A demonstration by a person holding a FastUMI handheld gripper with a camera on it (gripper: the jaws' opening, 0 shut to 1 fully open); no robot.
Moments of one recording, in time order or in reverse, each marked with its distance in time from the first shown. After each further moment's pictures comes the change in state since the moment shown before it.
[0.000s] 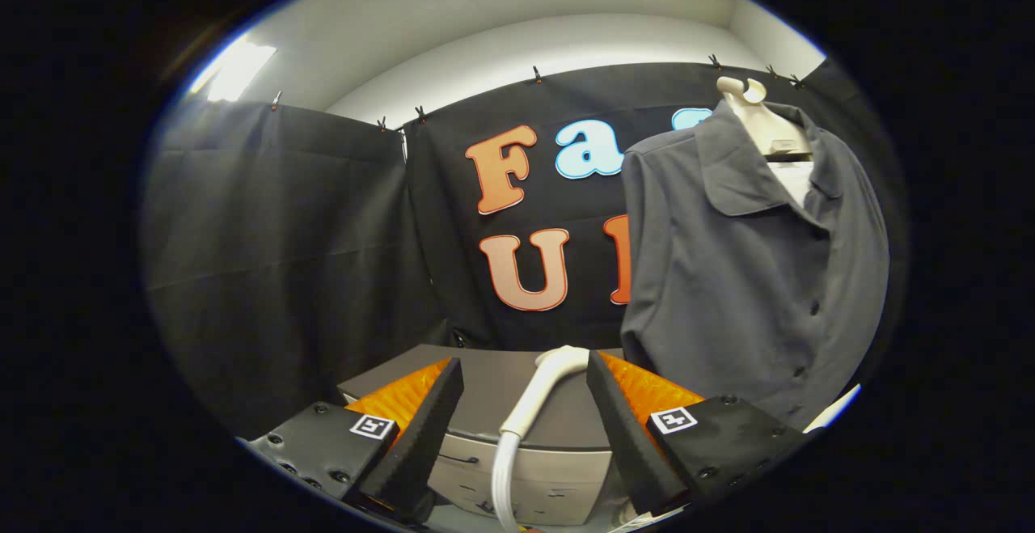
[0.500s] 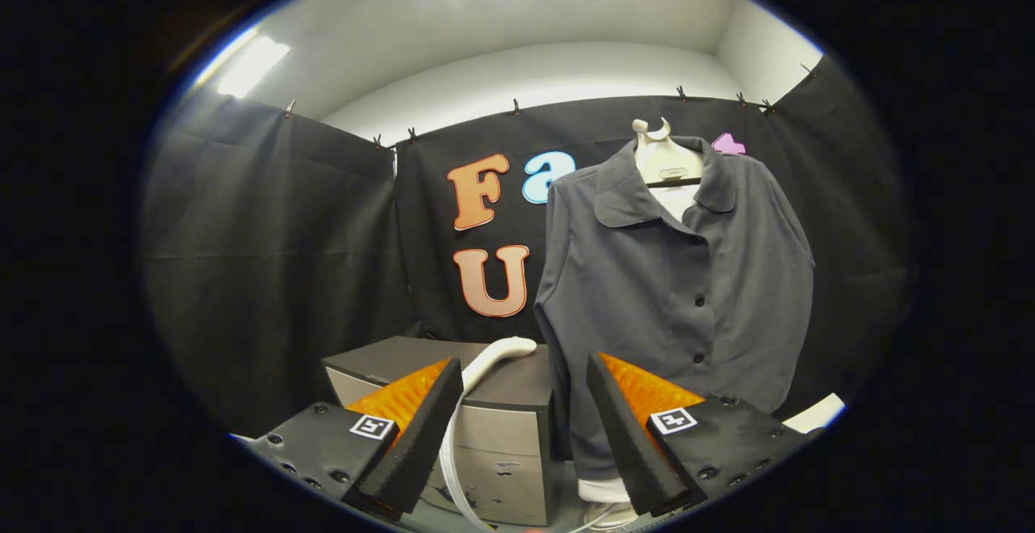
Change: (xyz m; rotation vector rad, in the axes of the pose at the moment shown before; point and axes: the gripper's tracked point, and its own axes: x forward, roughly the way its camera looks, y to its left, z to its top) arm -0.158 -0.066 -0.016 -0.065 -0.092 -0.065
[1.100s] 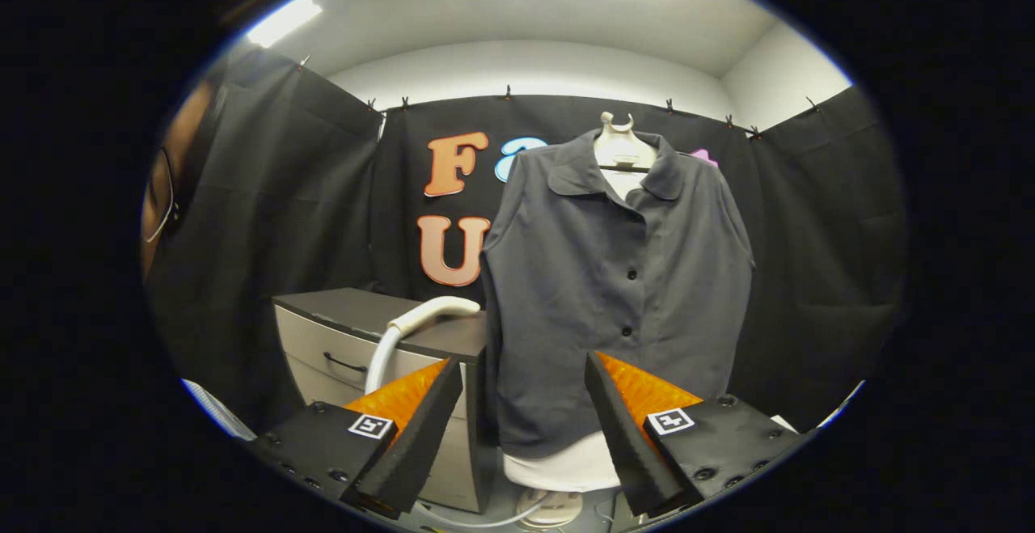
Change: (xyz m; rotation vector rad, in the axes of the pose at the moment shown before) arm -0.061 -0.058 -0.050 -0.169 0.019 -0.120
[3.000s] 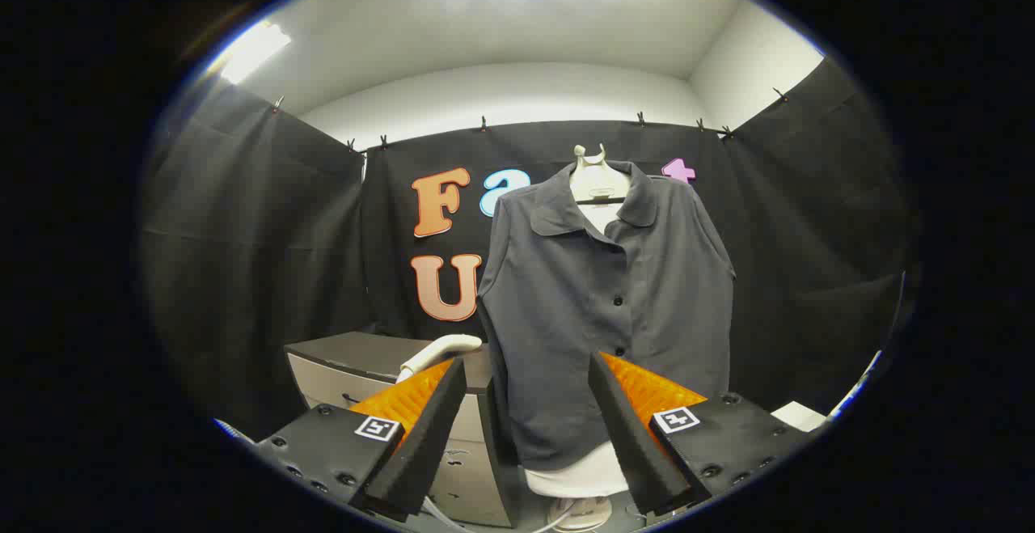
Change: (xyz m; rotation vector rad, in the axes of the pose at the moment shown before) arm -0.029 -0.011 0.039 0.089 -0.085 -0.064
